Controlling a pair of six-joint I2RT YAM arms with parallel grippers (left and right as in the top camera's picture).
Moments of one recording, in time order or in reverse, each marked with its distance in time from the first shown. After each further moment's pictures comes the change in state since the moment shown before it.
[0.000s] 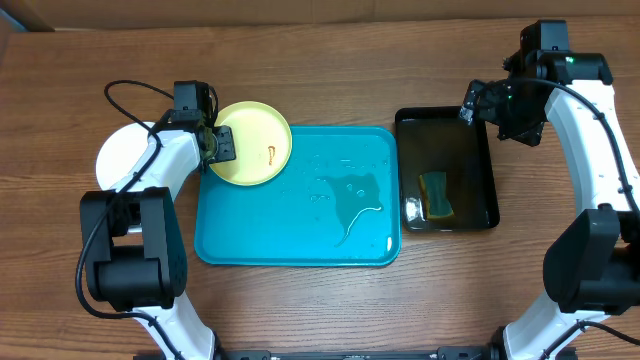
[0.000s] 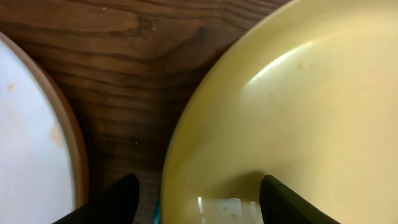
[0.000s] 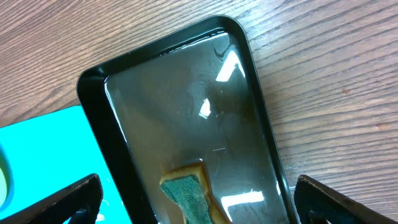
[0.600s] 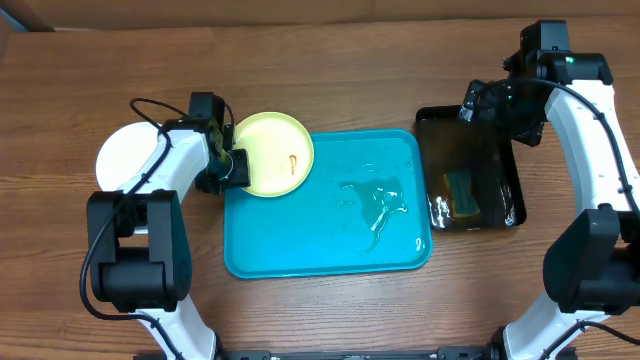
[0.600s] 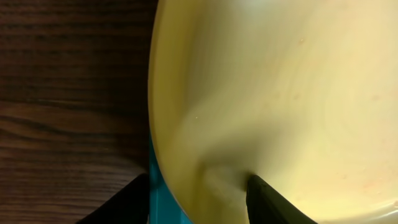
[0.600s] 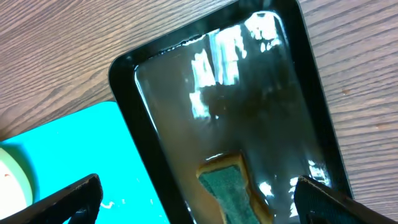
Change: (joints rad) left arm -0.048 -0.011 0.002 -0.296 0.157 -0.016; right arm 0.000 0.000 0.000 0.001 0.000 0.000
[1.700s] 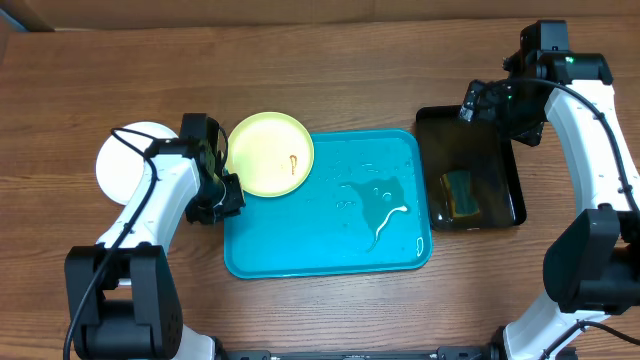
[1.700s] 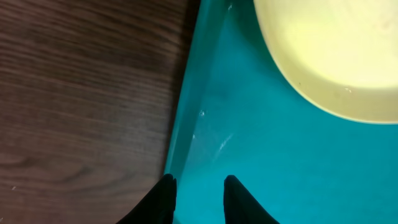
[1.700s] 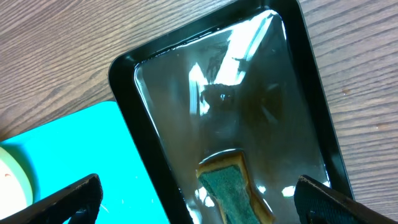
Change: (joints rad) left arm 0.000 -0.237 -0.151 -0.200 -0.016 -0.153; right arm 0.000 0.000 0.000 -0.001 0.000 0.000
